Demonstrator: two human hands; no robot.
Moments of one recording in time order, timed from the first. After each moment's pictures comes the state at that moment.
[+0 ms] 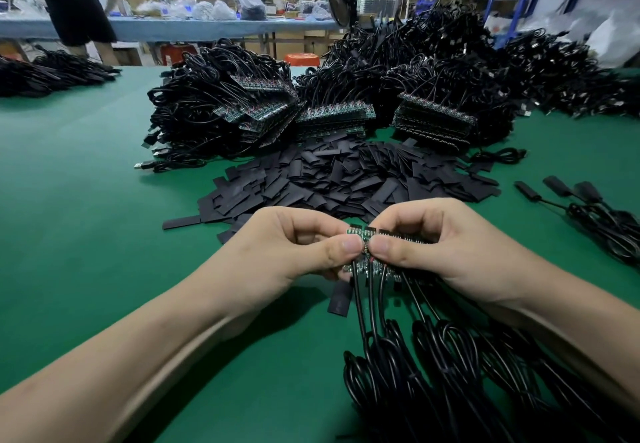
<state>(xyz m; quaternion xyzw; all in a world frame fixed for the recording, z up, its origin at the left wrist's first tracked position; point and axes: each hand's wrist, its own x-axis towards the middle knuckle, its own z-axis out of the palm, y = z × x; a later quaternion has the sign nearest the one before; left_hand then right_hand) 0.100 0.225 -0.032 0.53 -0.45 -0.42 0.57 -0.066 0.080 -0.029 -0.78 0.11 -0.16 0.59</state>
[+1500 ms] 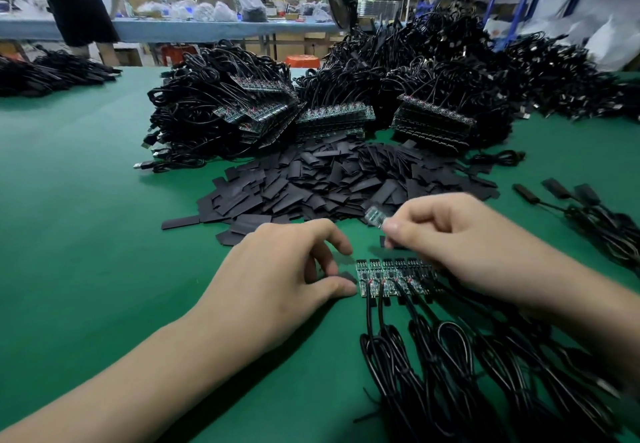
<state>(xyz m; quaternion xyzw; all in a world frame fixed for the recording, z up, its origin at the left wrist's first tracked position) 0.089 0.231 -0.036 0.76 -0.57 -0.07 0.30 -0.075 0.076 -0.019 -0.88 0.23 -0.15 0.38</state>
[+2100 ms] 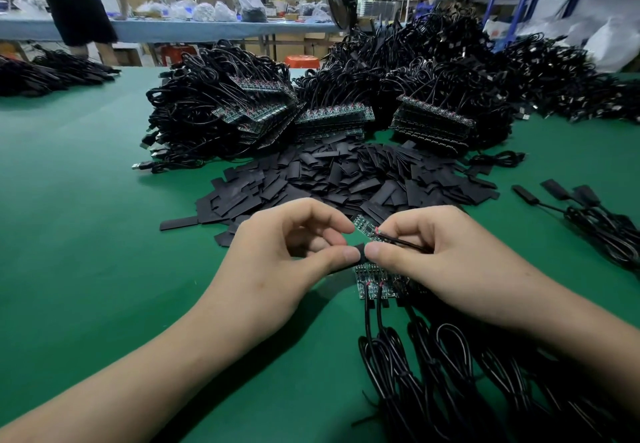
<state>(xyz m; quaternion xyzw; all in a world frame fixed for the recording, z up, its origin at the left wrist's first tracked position) 0.093 0.225 -0.044 0.64 -0.50 -0.20 0.55 -0.071 0.089 -0.028 -0.87 0.20 -0.16 0.42</state>
